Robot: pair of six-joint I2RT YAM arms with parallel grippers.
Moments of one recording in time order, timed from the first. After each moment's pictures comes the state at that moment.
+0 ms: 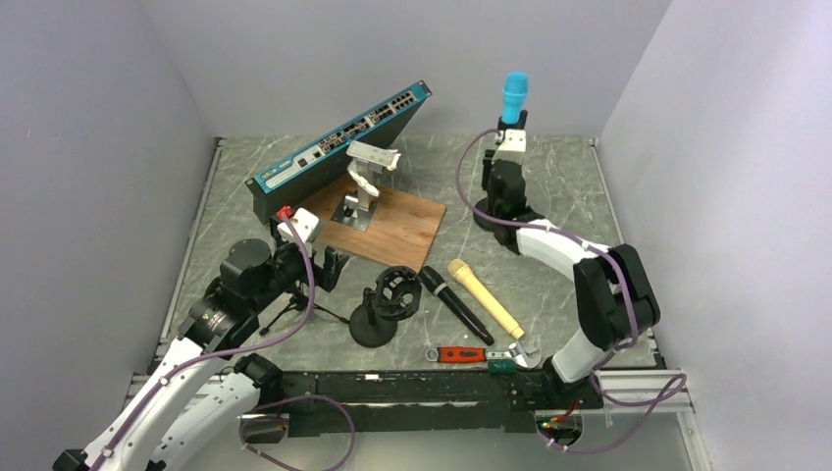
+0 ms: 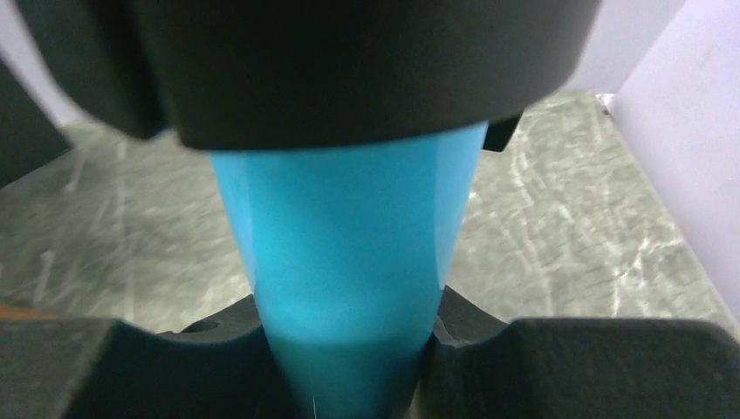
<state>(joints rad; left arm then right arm) -0.54 0.61 0.73 -0.36 0.04 0.04 0.35 1.65 1.00 0.50 0.52 0.01</state>
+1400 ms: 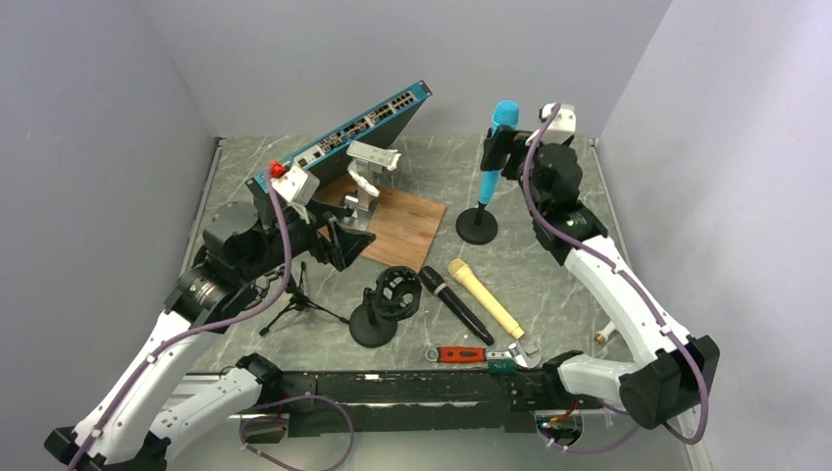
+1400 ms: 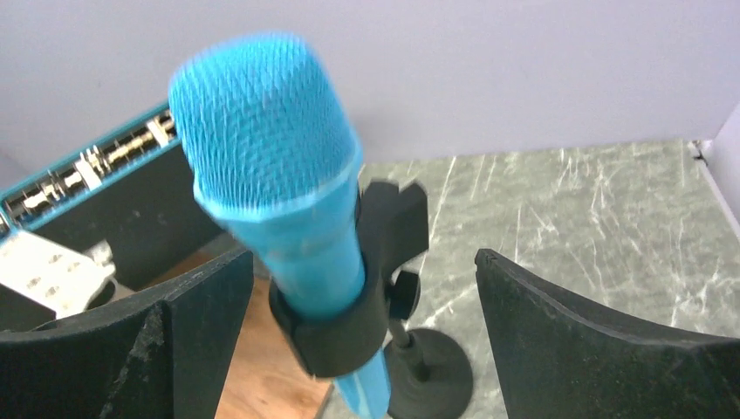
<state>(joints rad) -0.56 0.78 1.05 -0.36 0.31 -0.23 0.41 1.18 1.10 0.02 0.31 0.23</state>
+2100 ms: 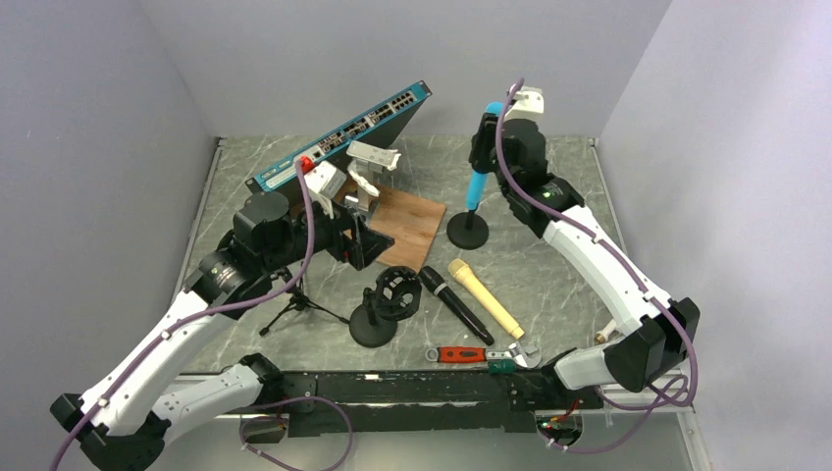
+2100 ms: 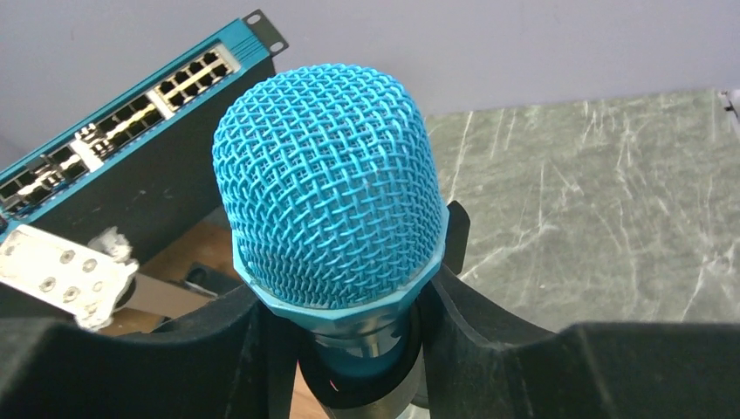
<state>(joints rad) -0.67 0.88 1.07 -0.38 0.29 -0.31 0.47 1.38 1.39 -0.24 0.36 0.29</state>
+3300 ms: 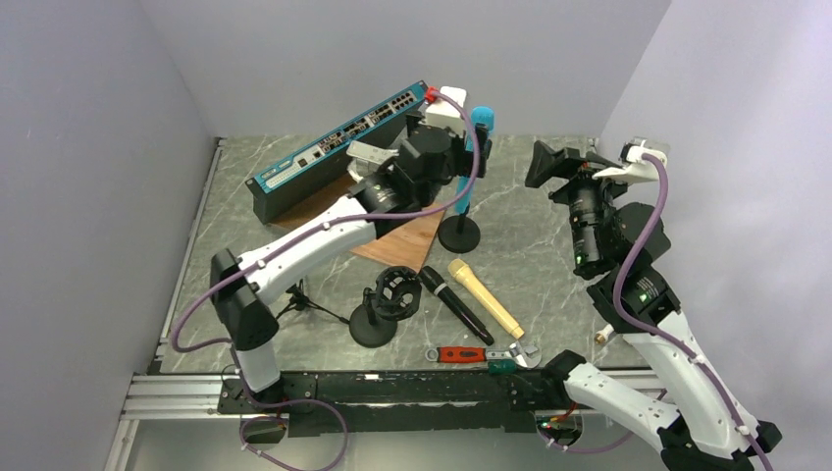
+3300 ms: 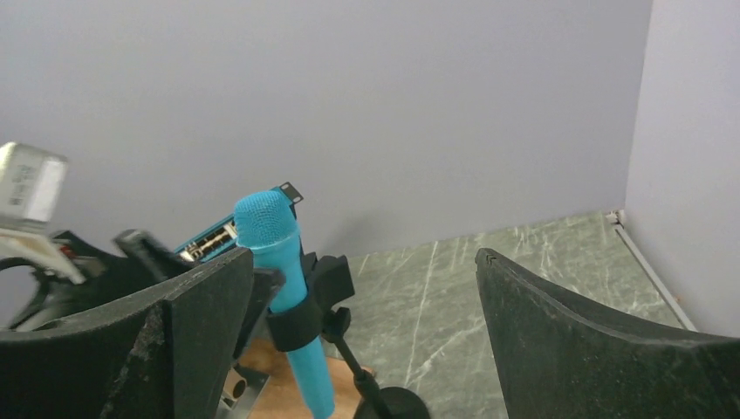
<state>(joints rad) -0.93 1.73 1.82 -0.17 -0.47 -0.24 0.61 0.81 1.19 -0.11 0.63 0.15</state>
